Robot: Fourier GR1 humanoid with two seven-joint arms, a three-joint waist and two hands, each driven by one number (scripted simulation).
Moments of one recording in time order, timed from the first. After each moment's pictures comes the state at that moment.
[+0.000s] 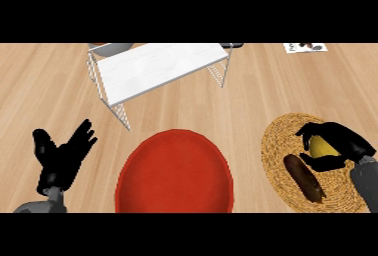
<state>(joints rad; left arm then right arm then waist) -0.03 0.23 0.03 -1.38 0.19 0.02 0.28 -0.31 -0.51 0.07 -0.97 0.79 0.28 -0.36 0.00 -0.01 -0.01</state>
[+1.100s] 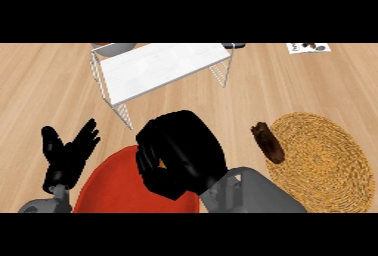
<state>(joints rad) -0.04 0.21 0.02 -1.37 0.17 0.03 0.30 -0.66 -0.01 0.64 -1.69 0.58 0.13 0.60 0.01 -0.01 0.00</state>
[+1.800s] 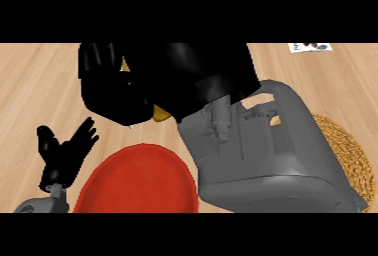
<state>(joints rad) -0.05 0.22 0.04 -1.37 0.17 0.01 0.29 -1.24 -0.01 0.27 -1.61 0.43 0.19 0.96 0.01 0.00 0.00</state>
